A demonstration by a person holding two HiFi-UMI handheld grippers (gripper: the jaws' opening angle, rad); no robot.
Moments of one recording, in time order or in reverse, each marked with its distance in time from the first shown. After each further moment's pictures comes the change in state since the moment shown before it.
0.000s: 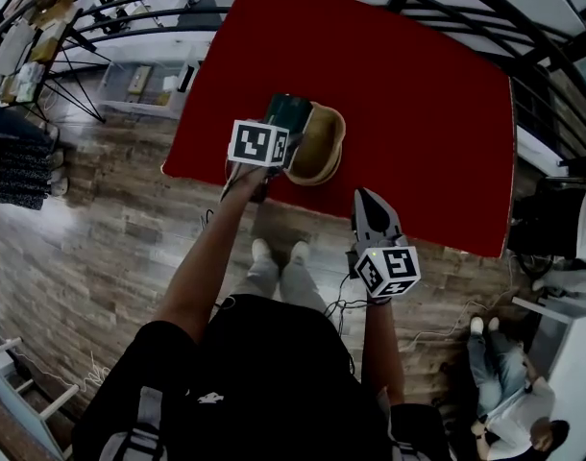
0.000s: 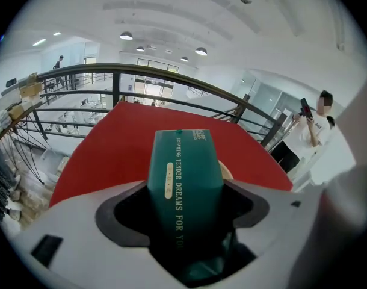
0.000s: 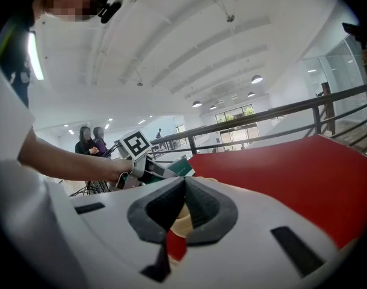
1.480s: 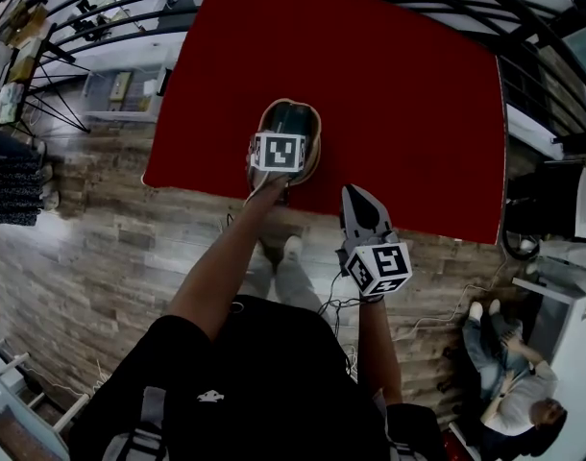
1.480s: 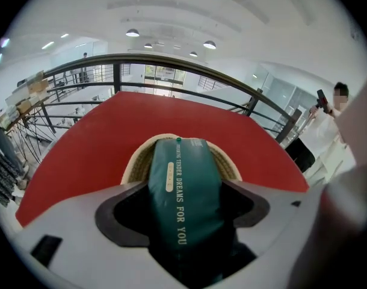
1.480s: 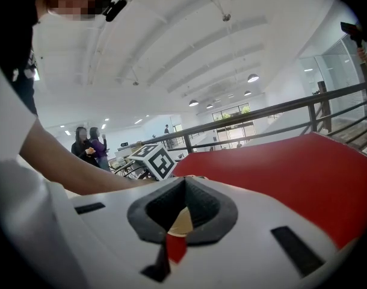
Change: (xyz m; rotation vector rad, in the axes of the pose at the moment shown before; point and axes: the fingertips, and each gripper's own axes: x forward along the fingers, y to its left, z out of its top) left arm 0.089 -0.043 -0.012 -0.009 0.005 0.119; right arm -0.002 -0.031 -0.003 0.017 0.007 -0.028
